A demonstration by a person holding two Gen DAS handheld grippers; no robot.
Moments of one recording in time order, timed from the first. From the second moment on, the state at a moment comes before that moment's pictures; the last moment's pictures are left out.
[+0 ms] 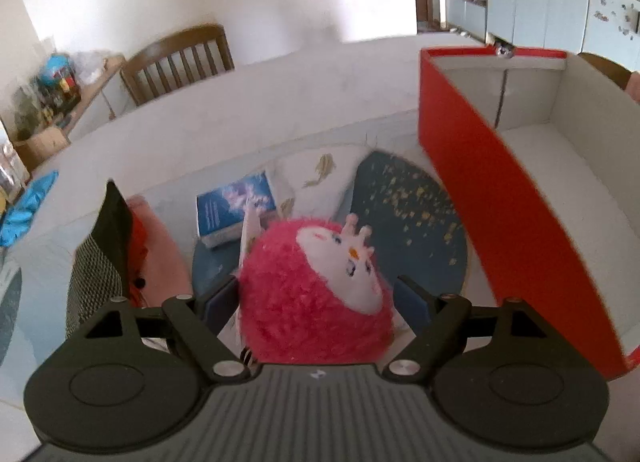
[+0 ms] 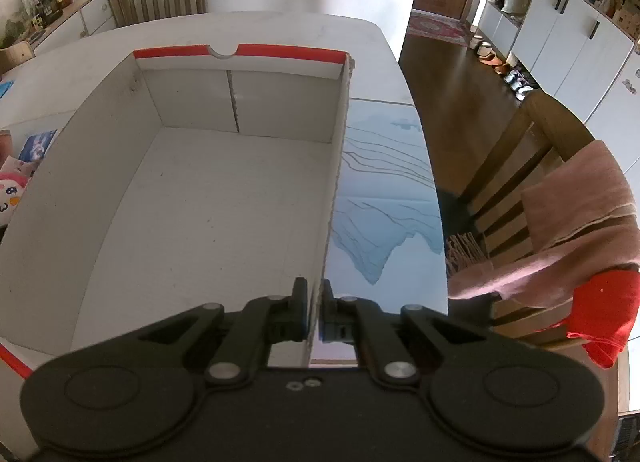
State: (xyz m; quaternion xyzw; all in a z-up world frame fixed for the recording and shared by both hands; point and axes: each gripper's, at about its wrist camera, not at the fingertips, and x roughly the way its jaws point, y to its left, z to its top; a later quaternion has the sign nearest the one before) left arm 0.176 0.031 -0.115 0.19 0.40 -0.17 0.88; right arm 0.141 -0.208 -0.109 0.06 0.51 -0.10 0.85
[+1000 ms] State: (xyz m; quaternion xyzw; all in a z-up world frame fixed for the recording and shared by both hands) left arm 0.165 0.012 -0.074 0.22 0.35 -0.20 0.89; right arm 0.145 -0.215 -0.114 0.05 0.50 -0.09 0.86
